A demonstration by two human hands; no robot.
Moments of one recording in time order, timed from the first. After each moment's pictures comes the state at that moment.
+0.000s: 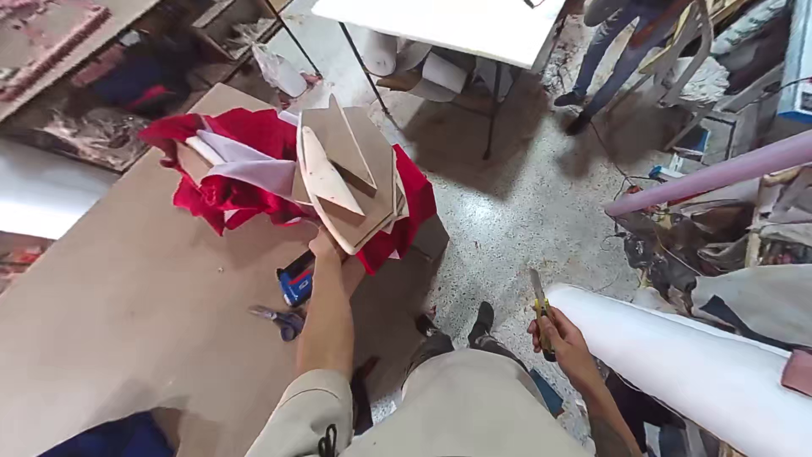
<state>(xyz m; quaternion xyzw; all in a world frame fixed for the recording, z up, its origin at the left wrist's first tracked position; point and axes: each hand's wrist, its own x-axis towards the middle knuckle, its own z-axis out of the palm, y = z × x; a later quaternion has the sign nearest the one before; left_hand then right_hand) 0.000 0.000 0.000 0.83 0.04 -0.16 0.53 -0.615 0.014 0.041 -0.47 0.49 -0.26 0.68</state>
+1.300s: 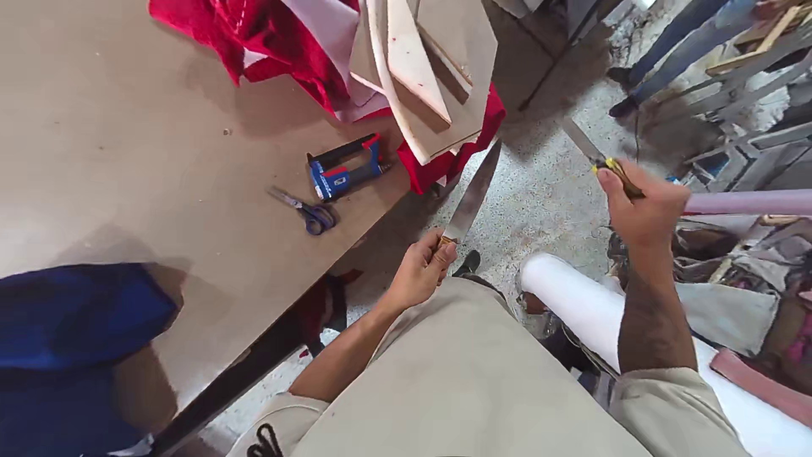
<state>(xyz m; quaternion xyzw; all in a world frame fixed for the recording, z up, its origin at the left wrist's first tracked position) -0.185 0.188 0.113 0.55 -0.33 -0.50 0.57 -0.434 -0.090 0.171 -0.91 0.31 -0.22 0.14</state>
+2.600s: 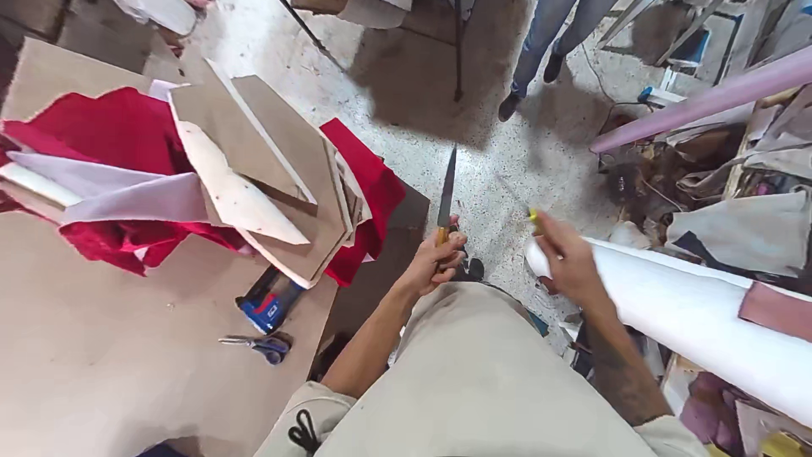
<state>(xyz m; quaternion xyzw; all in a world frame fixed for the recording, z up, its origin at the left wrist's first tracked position) -0.275 -0.104 0.063 0.35 -0.11 -0.81 0.46 -0.575 -0.166 0.095 -0.75 0.50 -0.25 0.35</state>
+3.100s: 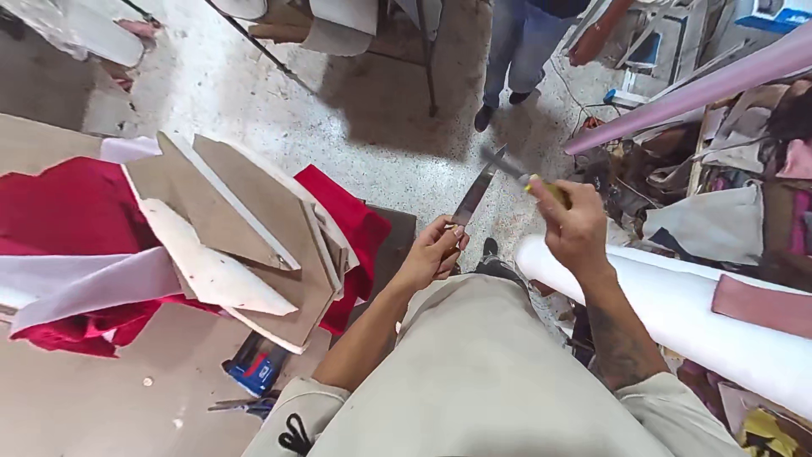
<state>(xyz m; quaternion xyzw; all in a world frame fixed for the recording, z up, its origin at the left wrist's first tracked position) -0.272 -0.226 0.097 0.38 -0.30 -0.78 0.40 -0.562 -0.290 0.124 -0.83 0.50 -0.24 0.07</state>
